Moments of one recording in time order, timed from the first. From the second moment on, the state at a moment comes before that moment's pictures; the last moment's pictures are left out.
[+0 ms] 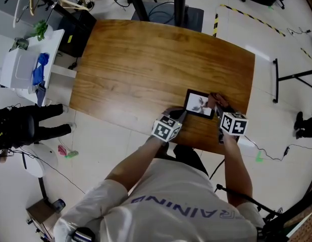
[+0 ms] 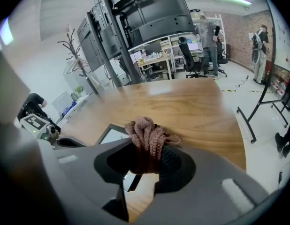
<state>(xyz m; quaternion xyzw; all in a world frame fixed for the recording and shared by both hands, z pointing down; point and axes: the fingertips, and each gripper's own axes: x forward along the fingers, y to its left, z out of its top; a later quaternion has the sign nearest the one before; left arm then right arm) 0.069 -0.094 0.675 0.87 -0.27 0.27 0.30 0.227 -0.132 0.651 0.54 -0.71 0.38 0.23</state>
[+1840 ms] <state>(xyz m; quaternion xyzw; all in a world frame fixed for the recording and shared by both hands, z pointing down) 0.068 -0.093 0.674 0.87 -0.27 0.27 0.30 0.213 -0.101 0.649 0.54 -0.72 0.38 0.21</state>
